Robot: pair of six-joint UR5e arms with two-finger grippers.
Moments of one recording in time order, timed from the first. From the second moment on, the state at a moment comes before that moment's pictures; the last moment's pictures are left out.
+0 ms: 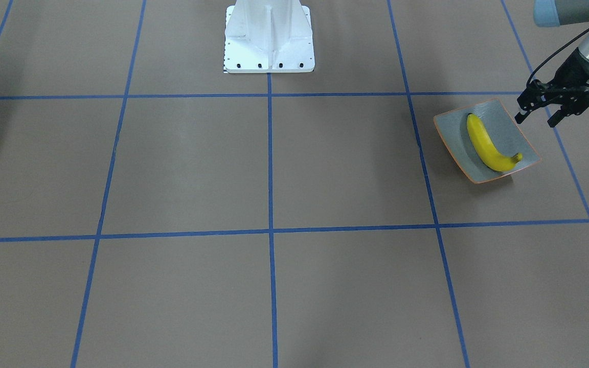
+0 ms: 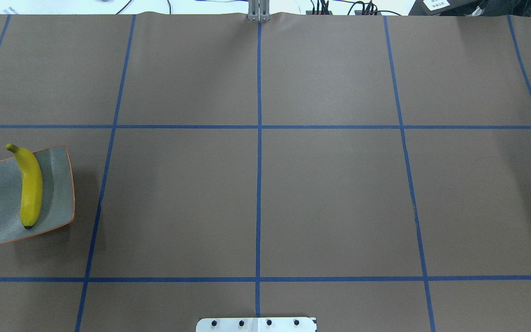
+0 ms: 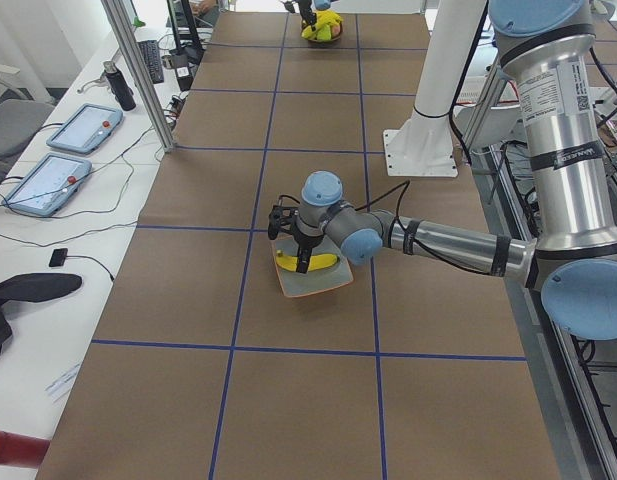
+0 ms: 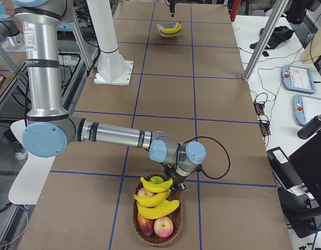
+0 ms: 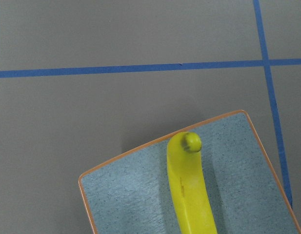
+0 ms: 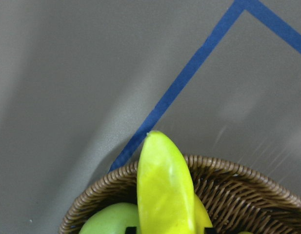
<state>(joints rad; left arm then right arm) -1.07 -1.32 -1.95 -2.16 -2.20 -0.74 1.40 -1.54 1.39 -1.62 2.27 -0.63</state>
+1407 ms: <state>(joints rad) -1.06 -1.45 -1.95 -2.17 -2.24 -0.93 1.33 -1.32 1.76 -2.02 2.48 -0.22</state>
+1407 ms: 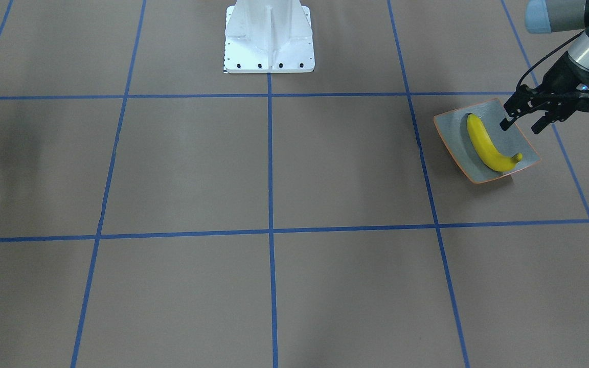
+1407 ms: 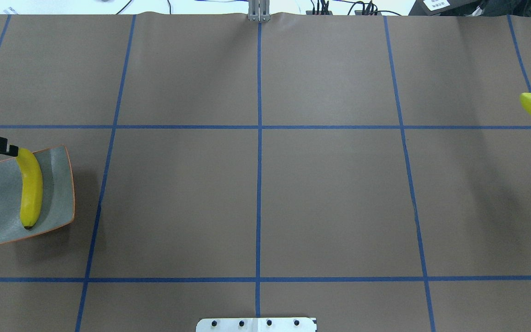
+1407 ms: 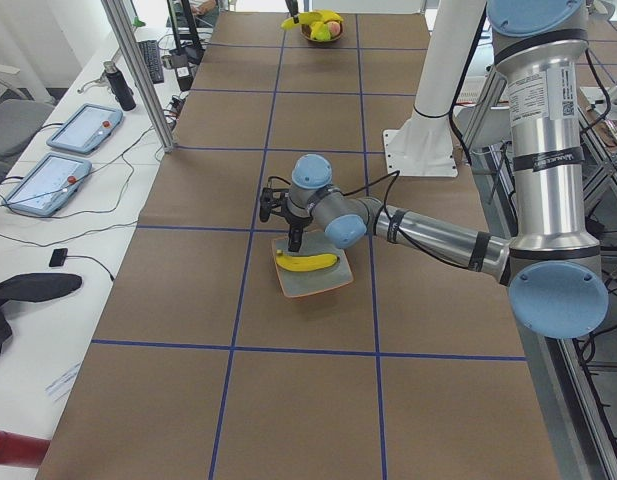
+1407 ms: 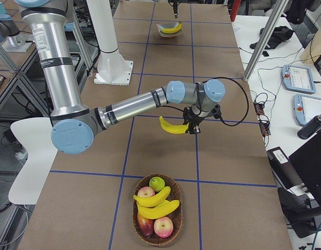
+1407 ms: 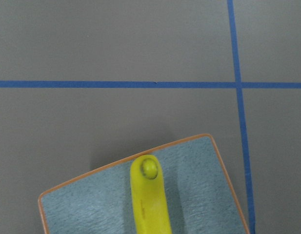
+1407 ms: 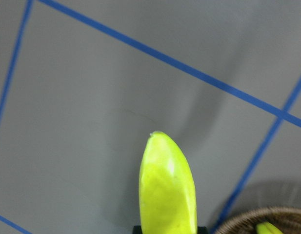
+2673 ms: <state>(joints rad) -0.82 -1.90 -1.94 -2.15 -2.26 -1.43 0.86 -1.02 1.66 -1.20 2.38 1.01</state>
